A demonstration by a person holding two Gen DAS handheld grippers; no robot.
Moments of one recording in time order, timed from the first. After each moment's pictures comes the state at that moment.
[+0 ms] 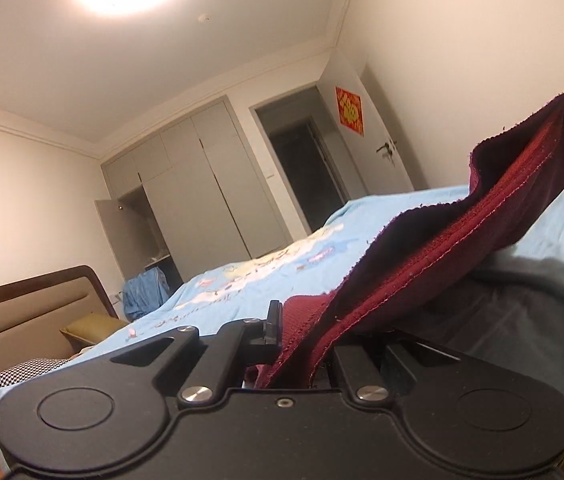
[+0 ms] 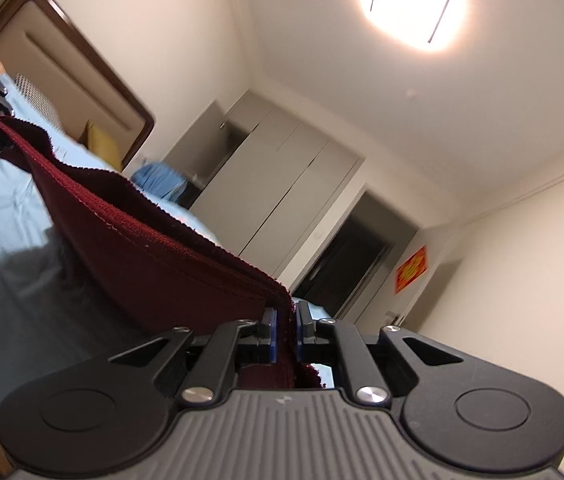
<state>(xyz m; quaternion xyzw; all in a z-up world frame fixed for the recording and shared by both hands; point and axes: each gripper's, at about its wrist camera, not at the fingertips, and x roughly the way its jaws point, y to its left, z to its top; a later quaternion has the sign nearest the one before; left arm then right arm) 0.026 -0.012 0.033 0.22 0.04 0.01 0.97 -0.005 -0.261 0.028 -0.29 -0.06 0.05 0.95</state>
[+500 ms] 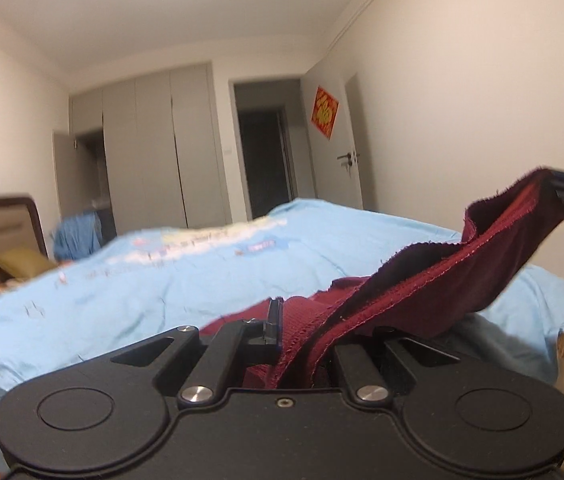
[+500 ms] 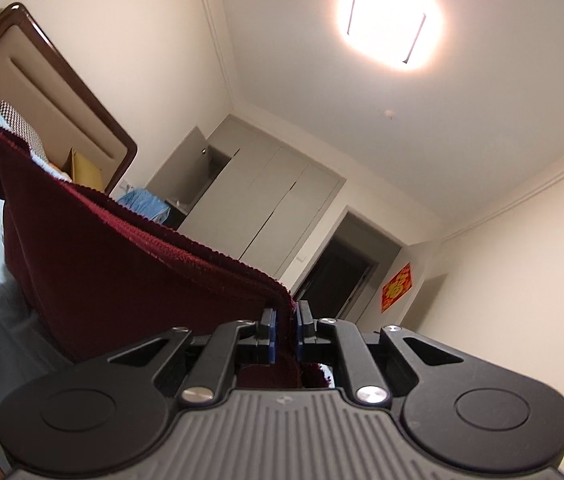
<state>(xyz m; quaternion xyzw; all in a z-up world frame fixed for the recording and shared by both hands) 0.007 0.026 0.066 0.08 0.09 -0.09 0.99 -0.005 -0.264 0.031 -0.28 -0.09 0.04 0.96</state>
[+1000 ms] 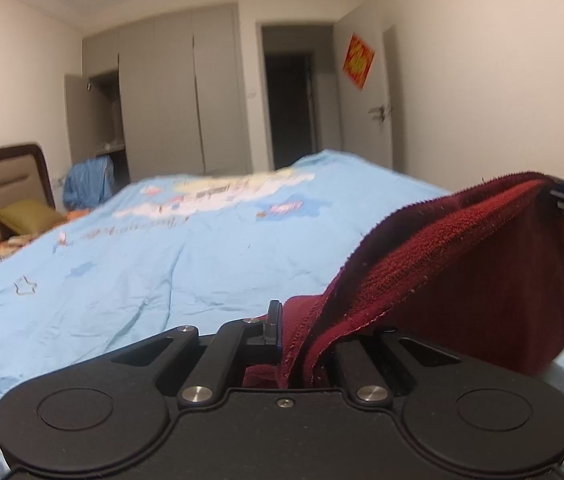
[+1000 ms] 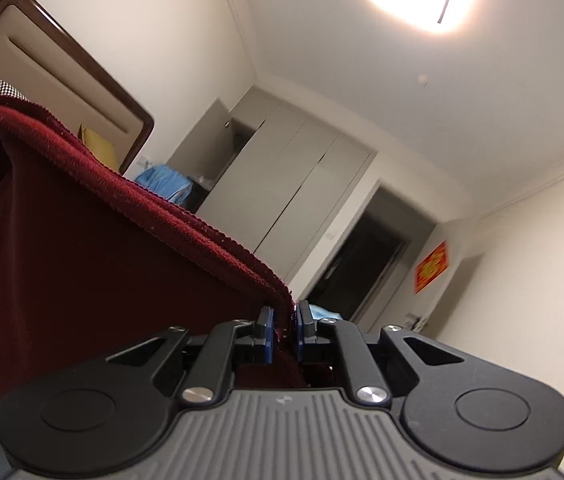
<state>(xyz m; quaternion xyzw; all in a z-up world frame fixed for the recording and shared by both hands) 0.184 0.046 0.098 0.06 0.19 -0.04 0.98 0.175 -0.257 0.048 -0.28 -0.03 0.08 0.96</state>
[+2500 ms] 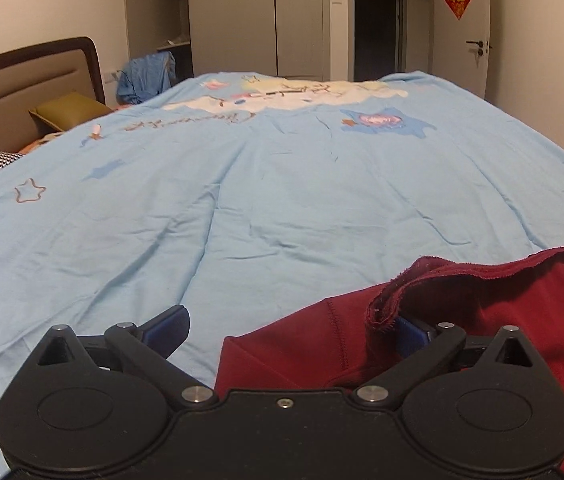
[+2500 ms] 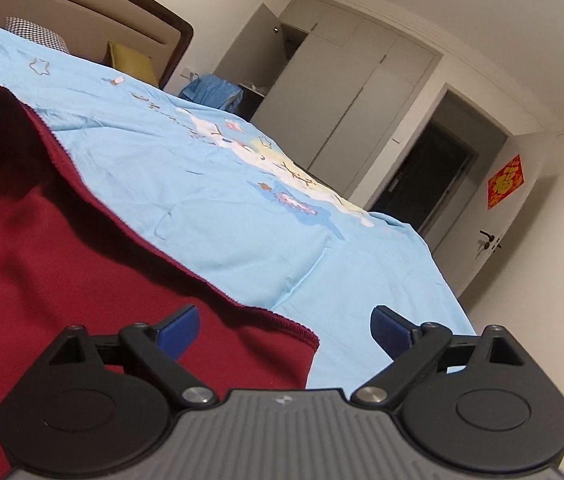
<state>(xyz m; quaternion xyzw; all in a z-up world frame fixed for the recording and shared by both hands) 0.354 0.102 0.034 0.00 0.31 0.07 0.95 0.368 -0.252 -0.036 -0.29 0.12 0.13 0.94</state>
